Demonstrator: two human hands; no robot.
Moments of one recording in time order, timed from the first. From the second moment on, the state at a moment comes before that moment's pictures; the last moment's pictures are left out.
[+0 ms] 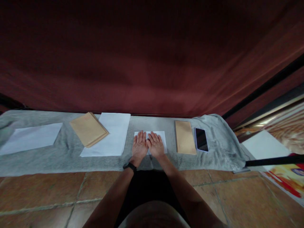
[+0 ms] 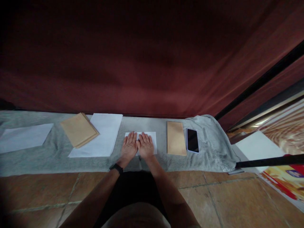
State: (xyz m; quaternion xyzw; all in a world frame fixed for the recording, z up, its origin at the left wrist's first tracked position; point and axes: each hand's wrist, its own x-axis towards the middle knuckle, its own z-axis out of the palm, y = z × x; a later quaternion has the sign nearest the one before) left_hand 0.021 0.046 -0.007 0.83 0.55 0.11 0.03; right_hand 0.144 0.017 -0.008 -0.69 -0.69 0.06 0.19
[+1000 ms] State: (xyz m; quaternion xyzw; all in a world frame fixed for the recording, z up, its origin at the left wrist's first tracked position) left_hand -0.002 0.040 -0.020 0.78 0.61 0.17 0.01; right_hand 0.207 0.007 -0.030 -0.76 -0.62 -0.03 0.19
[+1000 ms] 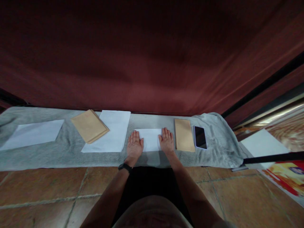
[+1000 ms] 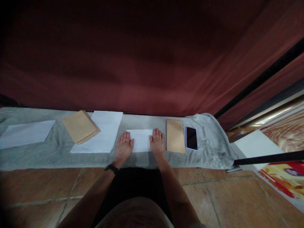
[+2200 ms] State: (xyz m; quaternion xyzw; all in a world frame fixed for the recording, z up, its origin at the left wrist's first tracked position) left_hand -0.015 -0.021 -0.019 0.80 0.57 0.19 0.03; right_hand 0.168 -0.062 -0.017 -0.70 -0.68 -0.03 0.20
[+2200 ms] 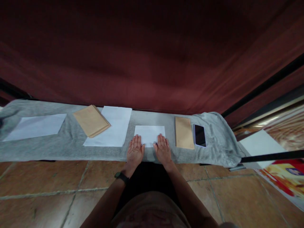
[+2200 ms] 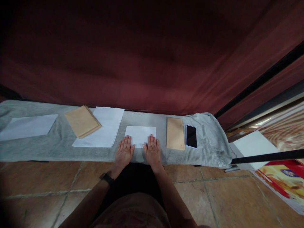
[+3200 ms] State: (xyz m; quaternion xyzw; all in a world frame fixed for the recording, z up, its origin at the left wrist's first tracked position) left_hand -0.014 -0.051 -0.012 0.84 0.51 0.17 0.02; right_hand 0.168 -0.090 -0.013 -0.69 -0.69 -0.03 0.20
